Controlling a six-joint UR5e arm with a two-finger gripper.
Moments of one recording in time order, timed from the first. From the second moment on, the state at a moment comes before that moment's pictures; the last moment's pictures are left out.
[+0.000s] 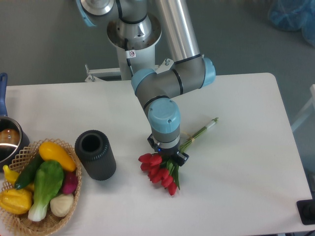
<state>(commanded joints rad) 2.38 -2.05 -1.75 -0.88 1.65 0.97</state>
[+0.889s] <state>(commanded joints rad) 2.45 -1.95 -1.58 -1.05 1.63 0.94</state>
